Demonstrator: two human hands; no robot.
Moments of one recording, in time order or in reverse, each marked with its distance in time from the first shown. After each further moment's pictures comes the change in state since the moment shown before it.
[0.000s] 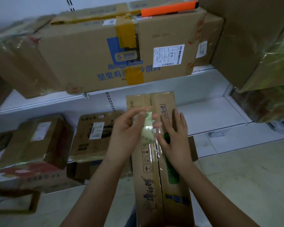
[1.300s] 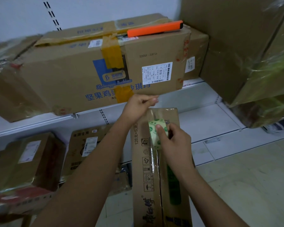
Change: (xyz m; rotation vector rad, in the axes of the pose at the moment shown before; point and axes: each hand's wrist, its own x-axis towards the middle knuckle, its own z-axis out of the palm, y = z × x) left_hand 0.193 -0.040 0.030 0.378 -0.272 0.236; right_hand 0.045 -0.052 -0.051 0.337 0.103 0.339
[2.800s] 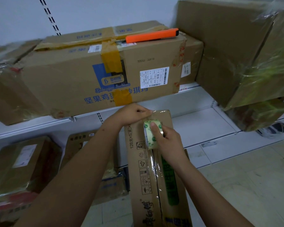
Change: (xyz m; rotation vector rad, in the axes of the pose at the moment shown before) left_hand 0.002 -0.003 -0.024 0.408 -0.333 -0.169; right_hand 0.019 0.003 0.005 0.112 -0.173 0.024
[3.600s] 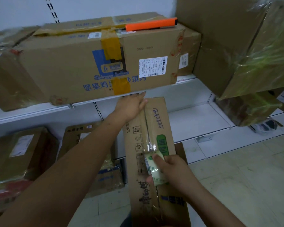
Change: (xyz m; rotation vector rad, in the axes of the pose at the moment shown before) left_hand -0.006 -0.002 0.022 0.589 0.235 0.053; right_hand -0.094 0.014 -0.023 0.027 -0.337 0.418
